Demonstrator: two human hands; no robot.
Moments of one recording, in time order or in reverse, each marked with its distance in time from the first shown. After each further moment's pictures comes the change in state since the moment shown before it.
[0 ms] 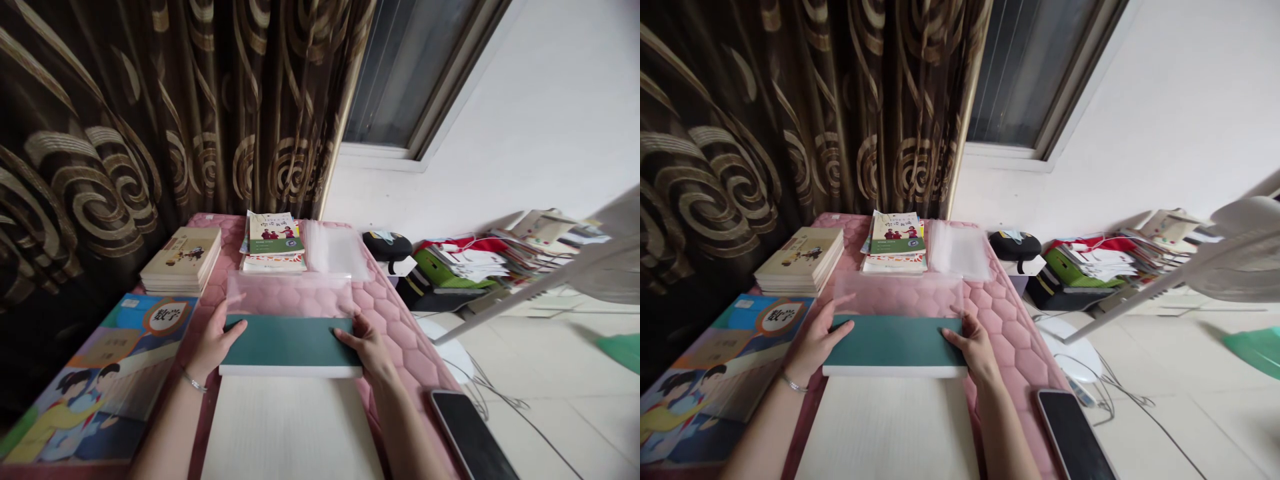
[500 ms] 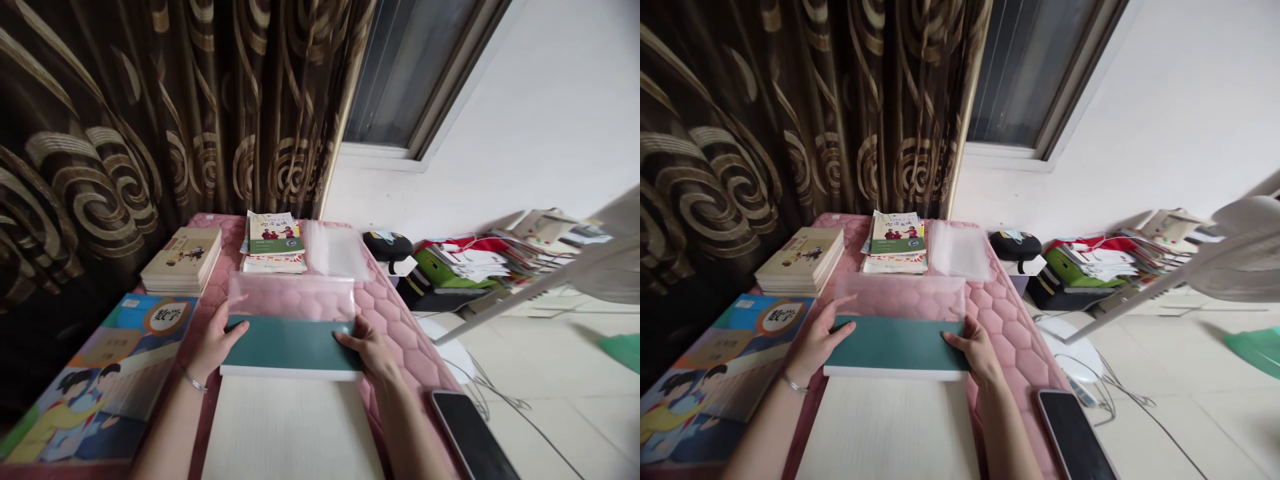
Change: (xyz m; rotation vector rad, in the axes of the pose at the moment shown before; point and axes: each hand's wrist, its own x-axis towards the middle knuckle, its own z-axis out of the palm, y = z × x) left_hand 0.001 -0.001 0.000 0.015 -0.024 0.008; right_hand -0.004 -0.007 0.000 0.044 -0.083 0.063
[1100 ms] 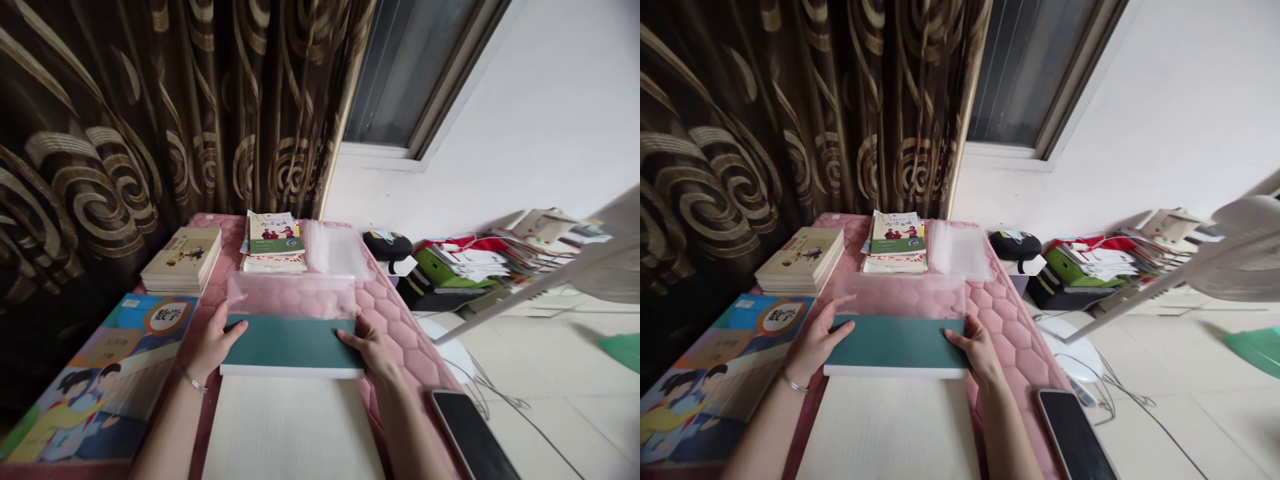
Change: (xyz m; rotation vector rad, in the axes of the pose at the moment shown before) left_hand -0.001 0.001 -0.001 0.002 0.001 0.006; right_hand 0.000 0.000 0.001 0.007 0.045 -0.032
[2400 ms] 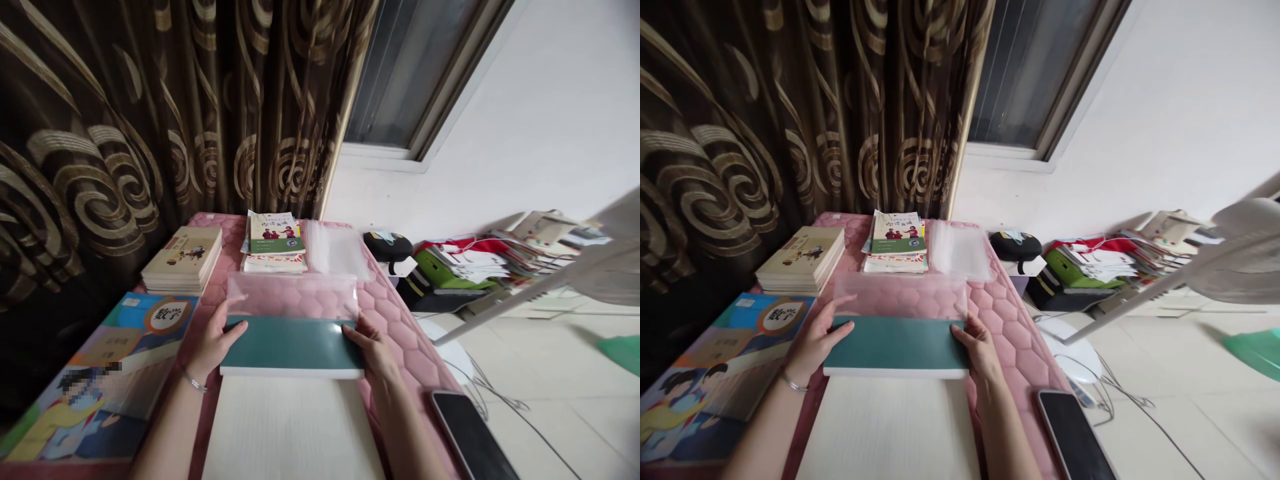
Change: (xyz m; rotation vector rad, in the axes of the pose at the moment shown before) left_hand -0.001 0.006 -0.002 -0.039 -0.021 -0.050; right_hand -0.001 -0.001 0.003 0.099 0.038 0.002
